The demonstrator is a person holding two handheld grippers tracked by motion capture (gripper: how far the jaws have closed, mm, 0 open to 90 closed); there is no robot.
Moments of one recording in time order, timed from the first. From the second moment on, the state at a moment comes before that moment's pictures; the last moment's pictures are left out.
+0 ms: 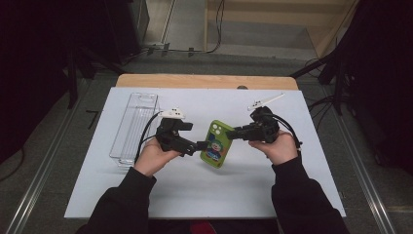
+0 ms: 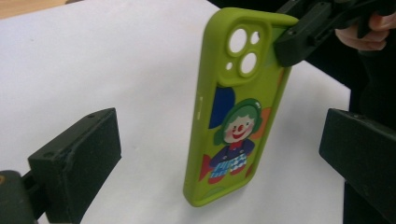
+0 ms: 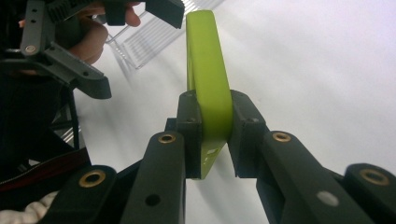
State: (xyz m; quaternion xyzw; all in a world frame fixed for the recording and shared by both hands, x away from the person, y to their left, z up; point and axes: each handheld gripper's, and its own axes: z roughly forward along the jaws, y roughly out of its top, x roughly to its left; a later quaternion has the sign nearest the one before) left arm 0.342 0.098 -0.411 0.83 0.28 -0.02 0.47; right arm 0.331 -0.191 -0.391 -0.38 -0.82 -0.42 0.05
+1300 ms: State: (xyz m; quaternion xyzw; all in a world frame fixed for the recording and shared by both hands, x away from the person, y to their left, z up) left arm 0.335 0.082 -0.428 0.83 0.31 0.08 0.45; right arm 0.357 -0.151 -0.390 -0.43 -0.81 -0.39 0.07
